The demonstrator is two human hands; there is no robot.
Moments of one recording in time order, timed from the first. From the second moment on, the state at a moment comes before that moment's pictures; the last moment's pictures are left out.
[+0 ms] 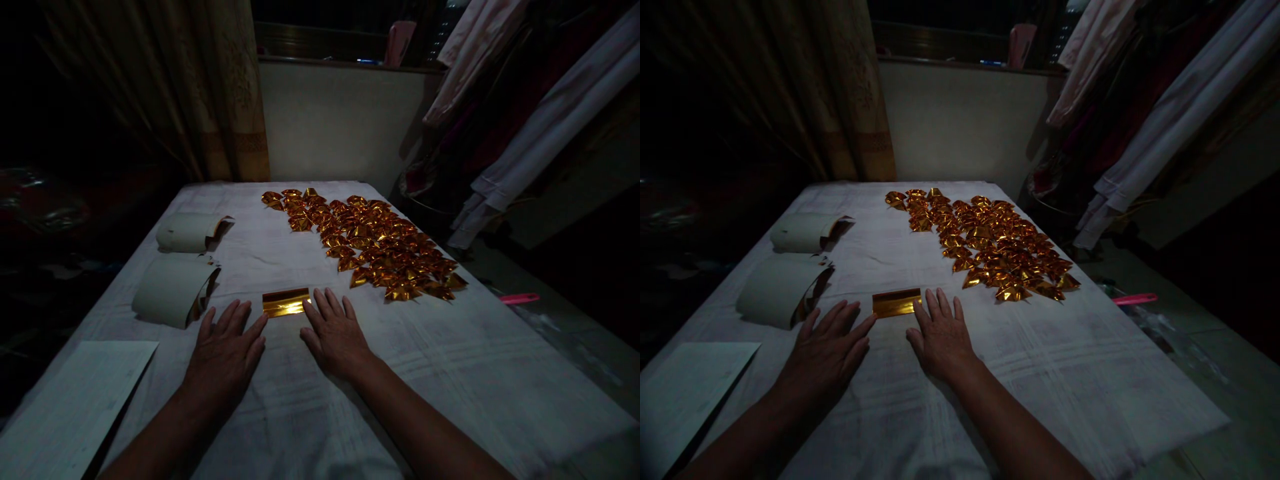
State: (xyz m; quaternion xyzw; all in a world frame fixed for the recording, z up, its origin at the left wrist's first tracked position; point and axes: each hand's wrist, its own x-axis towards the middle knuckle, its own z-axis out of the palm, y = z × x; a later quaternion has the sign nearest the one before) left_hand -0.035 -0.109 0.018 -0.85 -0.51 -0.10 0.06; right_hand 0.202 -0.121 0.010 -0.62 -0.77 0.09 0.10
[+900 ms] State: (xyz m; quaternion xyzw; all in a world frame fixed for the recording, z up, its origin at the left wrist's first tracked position) left_hand -0.012 -0.066 0.010 -0.74 -0.53 -0.36 -0.19; right_hand 0.214 -0.112 -0.009 -0.58 -0.73 0.07 0.35
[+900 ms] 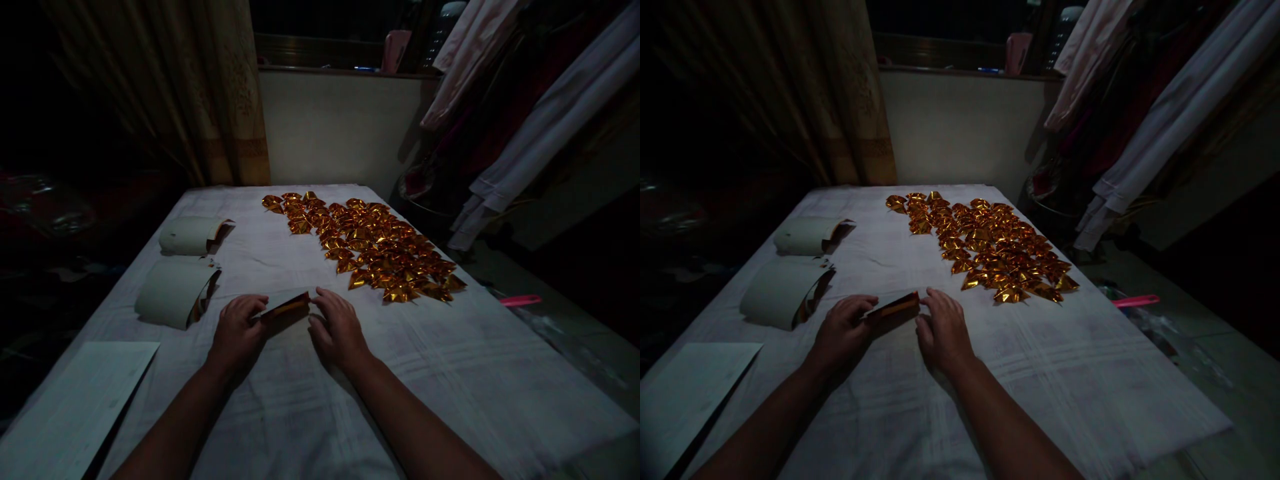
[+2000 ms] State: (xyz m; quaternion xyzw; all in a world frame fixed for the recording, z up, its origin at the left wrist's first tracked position) left_hand -0.006 -0.051 0.040 -0.87 -0.40 -0.15 -0.24; right_hand 0.224 -0.098 0.007 -0.49 -0.82 -0.03 0.29
